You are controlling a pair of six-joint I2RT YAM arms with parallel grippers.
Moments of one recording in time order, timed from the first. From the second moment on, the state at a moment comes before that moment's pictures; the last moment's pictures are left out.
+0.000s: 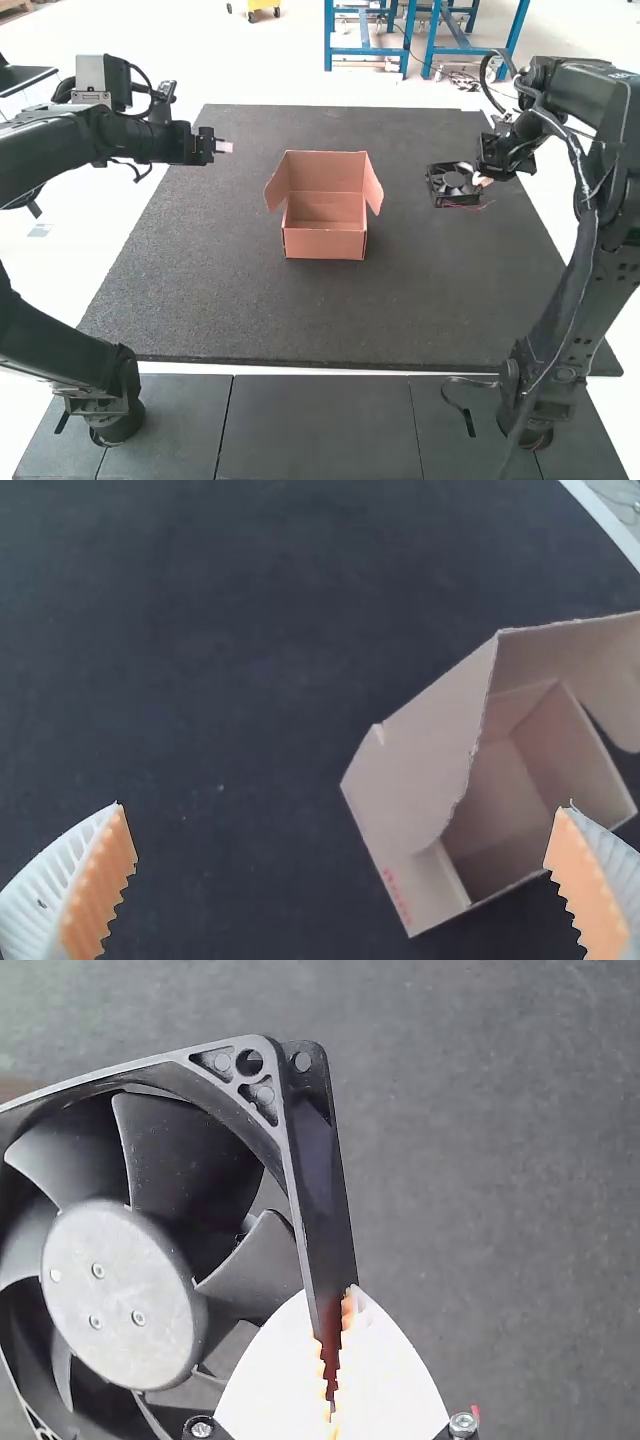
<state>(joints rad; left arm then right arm) 0.03 1.27 1.04 -0.37 0.50 0.04 -0.08 1.71 1.51 -1.02 -0.25 -0.06</state>
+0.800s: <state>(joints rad) -0.03 1.24 1.00 -0.37 0.56 0.02 0.33 1.40 1.39 -0.94 -0.48 0.19</state>
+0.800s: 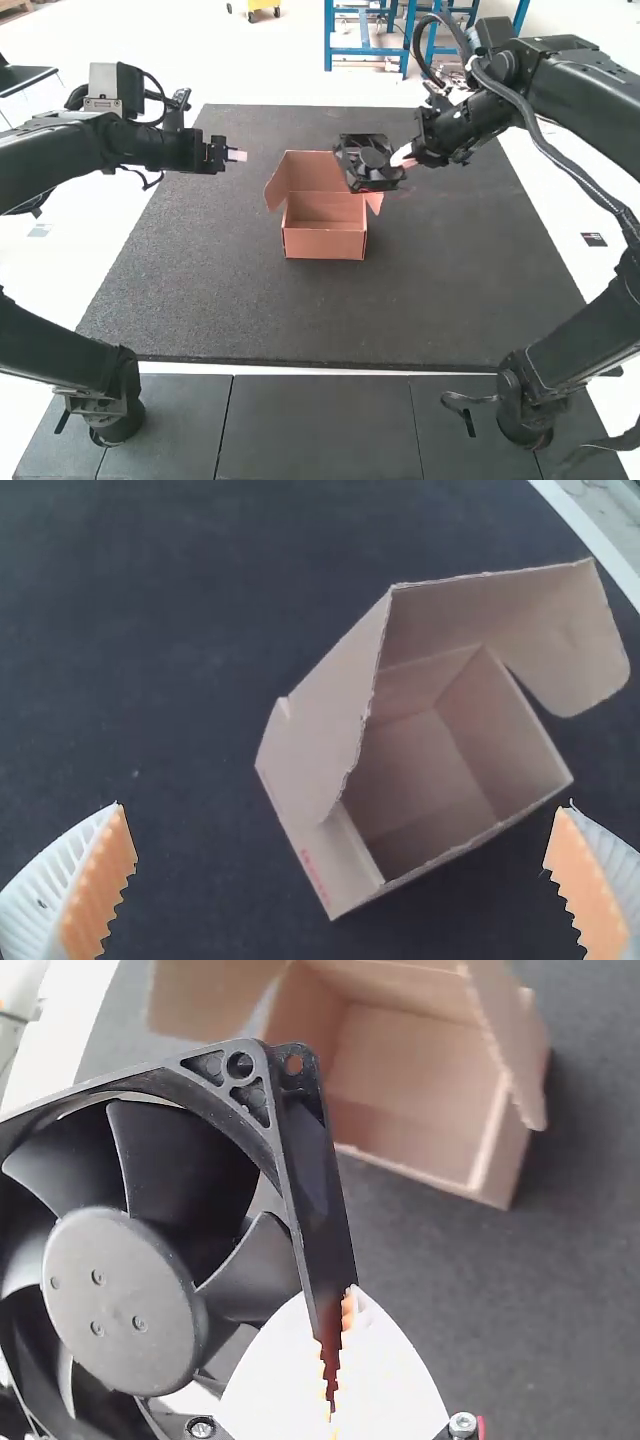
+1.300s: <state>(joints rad) -0.03 1.16 0.93 -0.36 0.71 -0.08 0.47 1.50 1.31 -0.73 -0.47 0.37</state>
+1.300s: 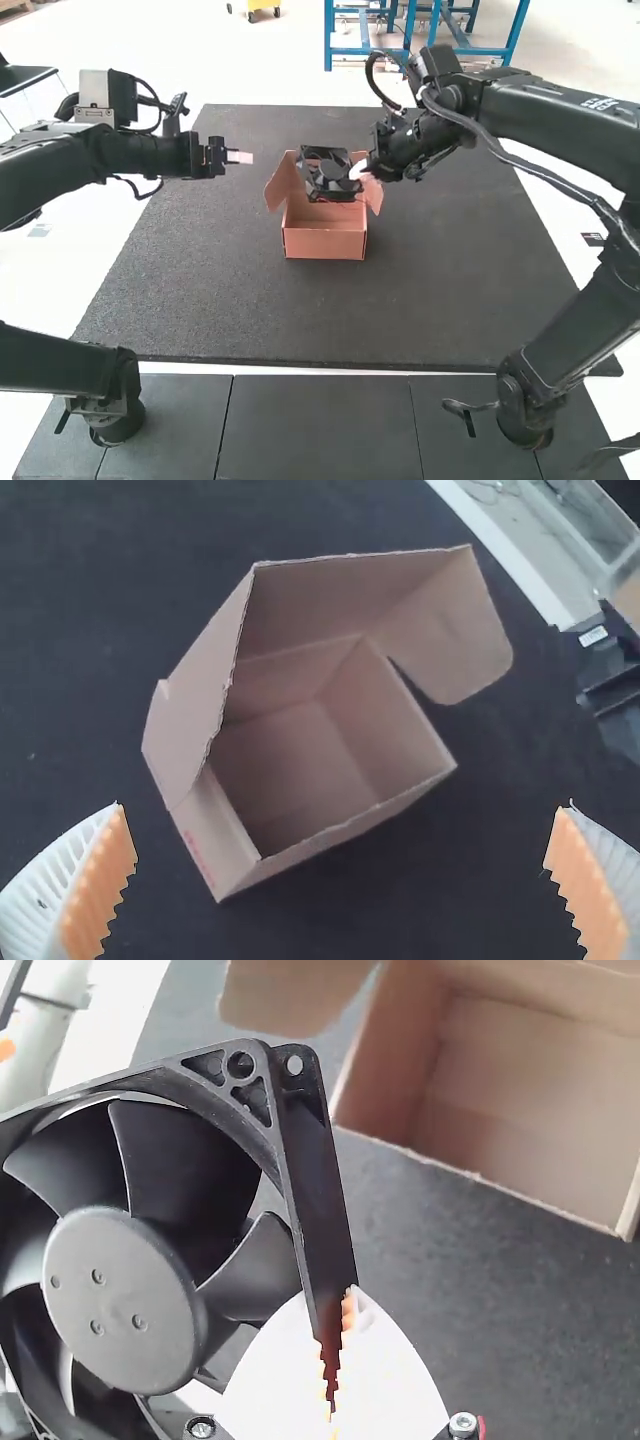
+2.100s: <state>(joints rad) -0.03 1.16 0.93 -0.31 0.70 -0.13 0.47 1.87 1.45 -0.62 -0.41 0.36</state>
